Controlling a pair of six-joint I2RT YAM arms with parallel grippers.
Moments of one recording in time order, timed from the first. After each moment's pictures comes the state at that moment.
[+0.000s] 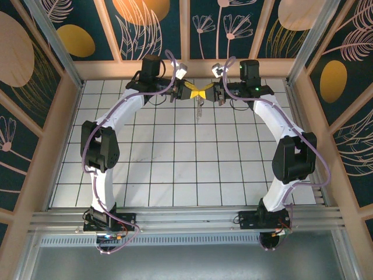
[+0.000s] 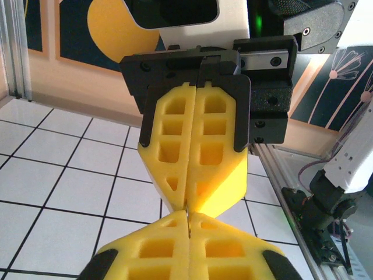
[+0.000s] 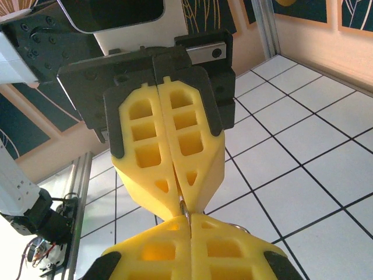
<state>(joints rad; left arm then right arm) -0.39 2.05 1.85 -0.25 1.26 0.12 0.25 1.76 1.56 -0.34 -1.14 -0.11</state>
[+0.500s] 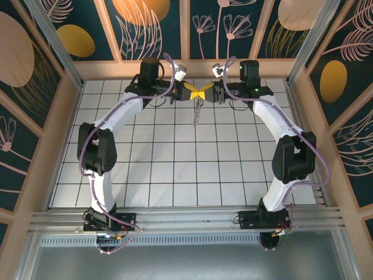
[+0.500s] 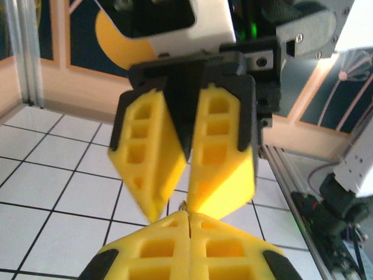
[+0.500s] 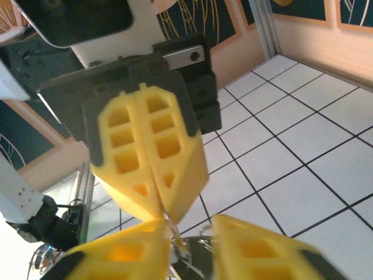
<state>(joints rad) -0.40 1.98 1.72 -0.09 1.21 0.05 0.25 1.76 1.52 -0.26 -1.14 -0.04</state>
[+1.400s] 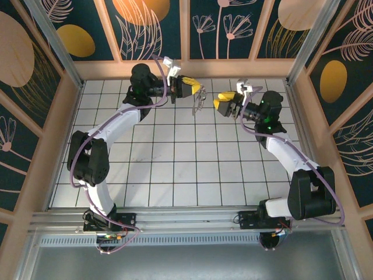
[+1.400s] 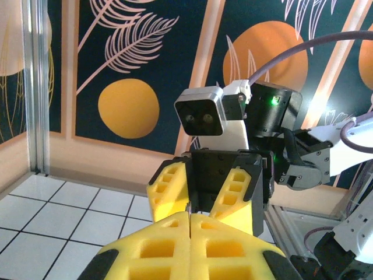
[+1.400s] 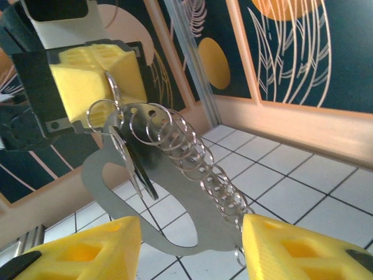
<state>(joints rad) -0.44 1.83 1.49 0.54 1.12 -0.40 0.18 1.35 0.88 0.51 -0.94 0.34</state>
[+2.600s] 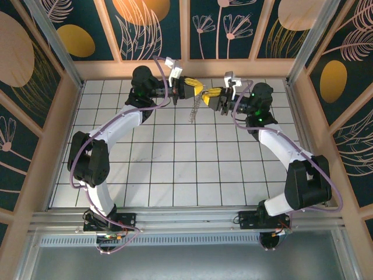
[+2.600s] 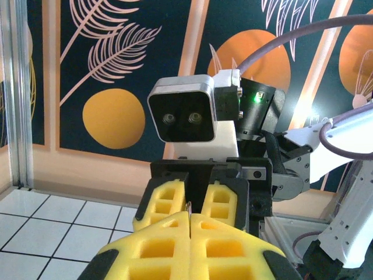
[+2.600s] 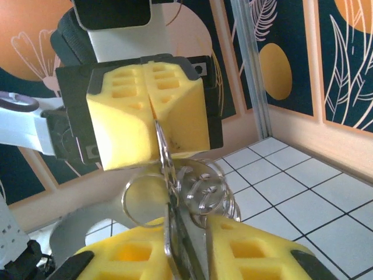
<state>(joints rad) -0.46 1.82 1.48 0.62 1.12 -0.45 0.28 1.46 1.02 0.56 -1.04 0.35</state>
